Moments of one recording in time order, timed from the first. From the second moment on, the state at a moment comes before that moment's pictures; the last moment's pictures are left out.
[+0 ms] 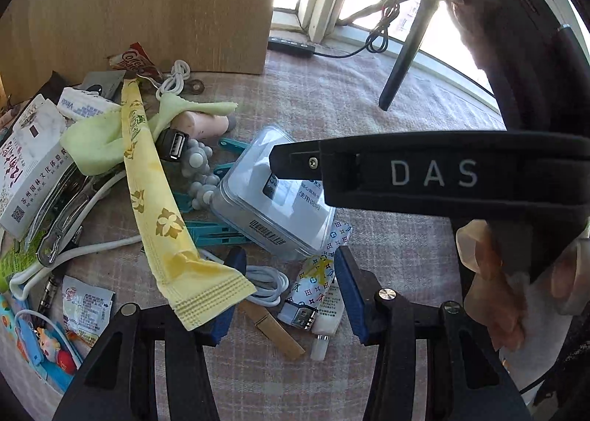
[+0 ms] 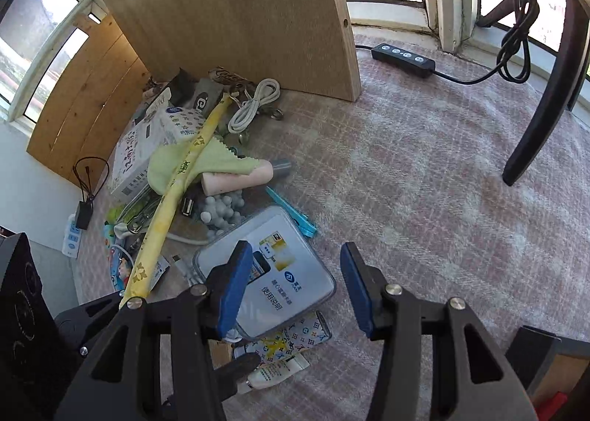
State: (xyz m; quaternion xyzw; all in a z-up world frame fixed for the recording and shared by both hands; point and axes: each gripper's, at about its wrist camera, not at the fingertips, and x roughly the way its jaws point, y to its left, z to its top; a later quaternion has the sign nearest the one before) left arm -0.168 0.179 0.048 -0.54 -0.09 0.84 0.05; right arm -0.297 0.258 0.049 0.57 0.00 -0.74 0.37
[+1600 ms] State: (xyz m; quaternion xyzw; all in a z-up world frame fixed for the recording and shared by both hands) left arm -0.157 0.332 0.130 -0.50 -0.06 0.83 0.23; right arm -0.222 0.447 0.142 0.55 -0.06 -0.80 0.23
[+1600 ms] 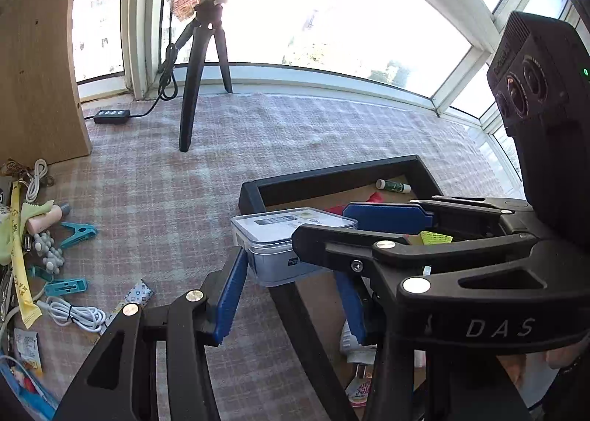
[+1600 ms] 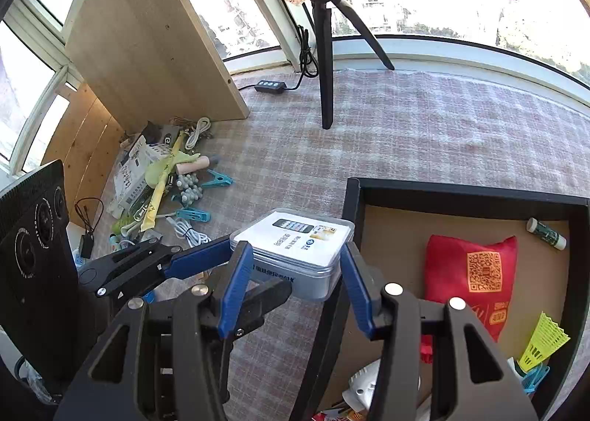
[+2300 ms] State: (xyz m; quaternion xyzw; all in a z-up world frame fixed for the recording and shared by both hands) left arm -0.115 0.460 0.131 -0.53 0.02 0.79 0.33; right arm -0.163 0.610 0.148 0.54 -0.09 -0.83 0.07
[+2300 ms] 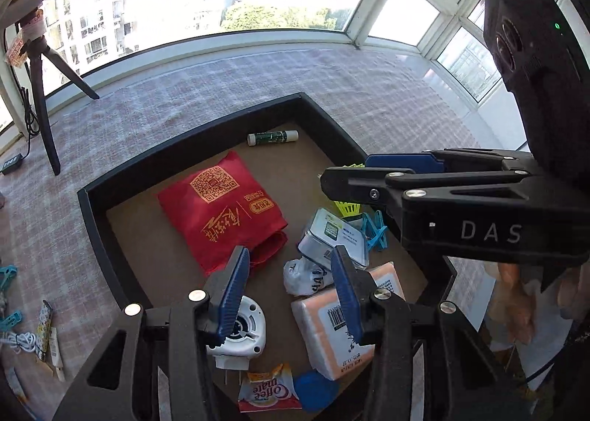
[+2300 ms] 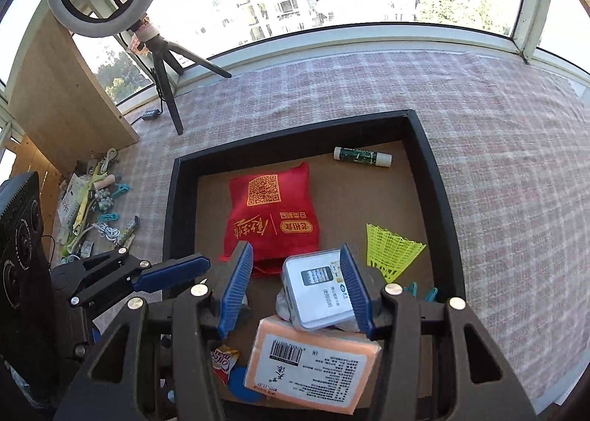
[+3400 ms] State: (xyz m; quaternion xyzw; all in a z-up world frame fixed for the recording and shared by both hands) left arm -0.171 0.096 0.108 -0.57 -0.19 0.80 0.01; right arm -0.216 0.334 0.069 0.63 -0.05 -0.75 0.19
